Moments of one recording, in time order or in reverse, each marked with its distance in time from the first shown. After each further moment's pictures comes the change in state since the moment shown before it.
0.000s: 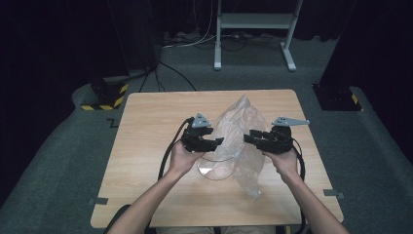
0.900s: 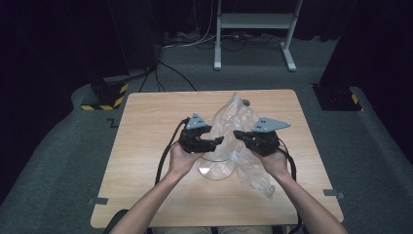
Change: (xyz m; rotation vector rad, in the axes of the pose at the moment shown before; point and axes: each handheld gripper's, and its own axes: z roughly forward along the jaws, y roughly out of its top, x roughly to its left) left arm 0.001 -0.004 -0.015 -0.107 0.005 -0.048; right arm 0.049 0.016 0.022 0.019 -0.062 -0.376
